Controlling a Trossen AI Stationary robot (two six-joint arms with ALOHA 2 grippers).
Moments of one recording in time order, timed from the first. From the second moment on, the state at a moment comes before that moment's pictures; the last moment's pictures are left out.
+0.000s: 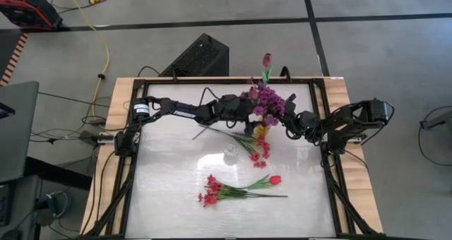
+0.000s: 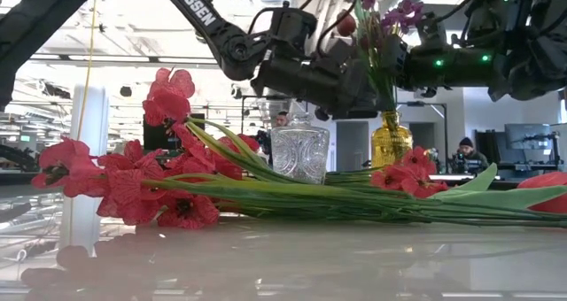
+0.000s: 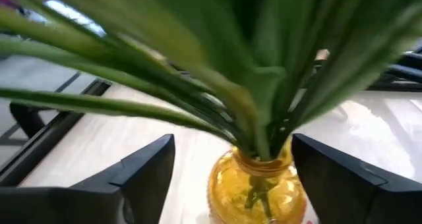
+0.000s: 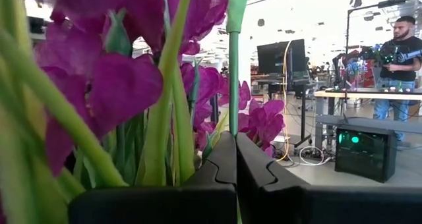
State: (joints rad) left arm 0.24 2.13 1.36 0.56 0.11 0.06; right arm -0.17 1.49 0.24 1.56 0.60 -0.11
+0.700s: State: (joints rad) left arm 0.20 2.23 1.40 0.64 0.07 0.00; right arm -0.16 1.49 0.24 1.55 0.60 -0.11
